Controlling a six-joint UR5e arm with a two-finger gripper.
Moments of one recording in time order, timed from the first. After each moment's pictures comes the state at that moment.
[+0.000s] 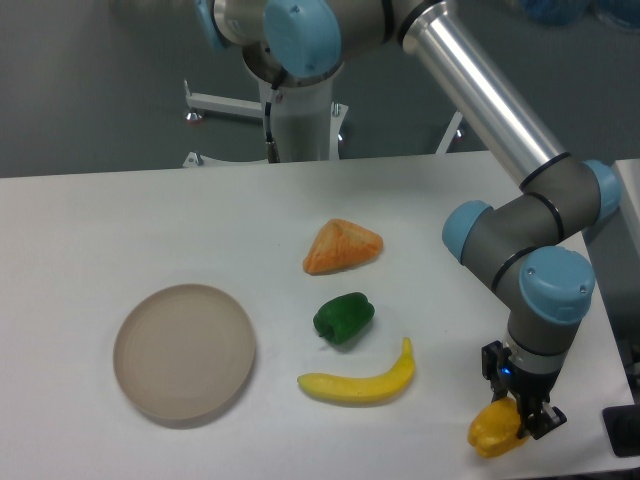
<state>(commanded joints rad) 2.37 -2.53 -0.74 -1.17 1.49 1.63</state>
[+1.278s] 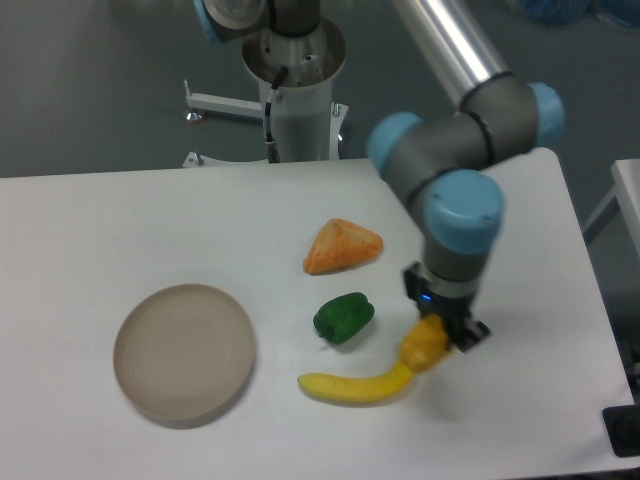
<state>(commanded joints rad) 2.18 -2.12 -1.16 -1.38 1.64 1.14</state>
